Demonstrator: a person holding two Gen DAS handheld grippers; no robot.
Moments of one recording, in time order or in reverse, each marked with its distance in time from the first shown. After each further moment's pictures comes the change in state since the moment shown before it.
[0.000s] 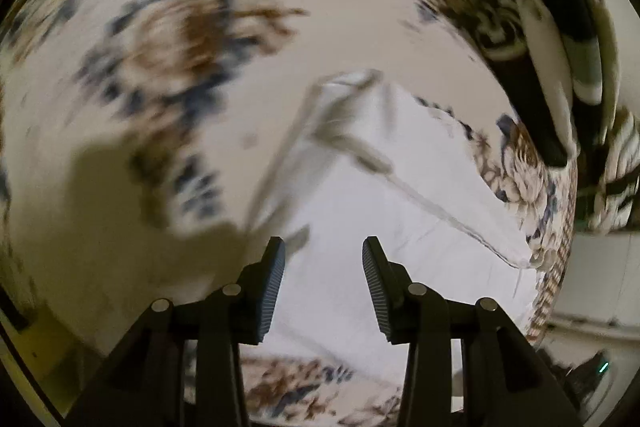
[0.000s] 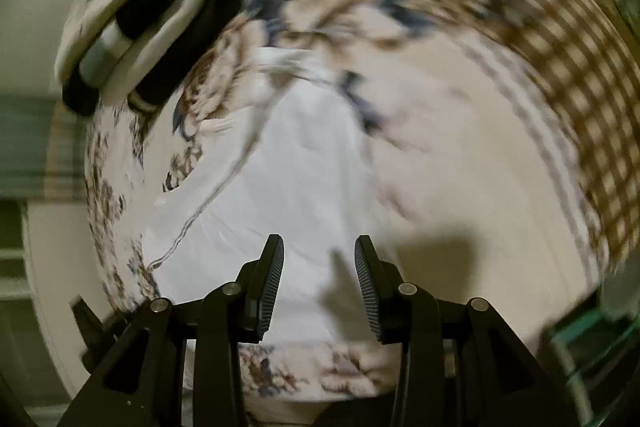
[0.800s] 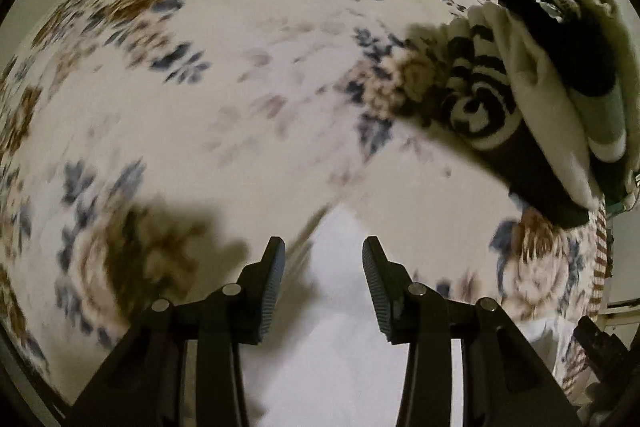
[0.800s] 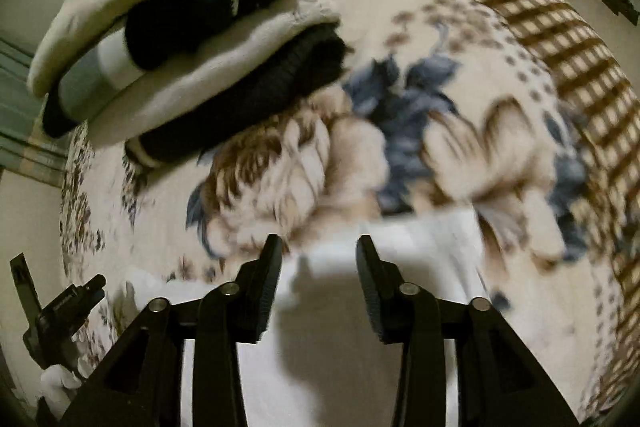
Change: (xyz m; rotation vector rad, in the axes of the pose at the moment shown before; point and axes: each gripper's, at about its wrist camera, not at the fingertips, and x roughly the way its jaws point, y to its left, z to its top) left arm 0.005 -0.064 0.115 0.173 -0.200 0.116; right arm 0.066 0.112 0.136 -0.173 -0.143 -0.062
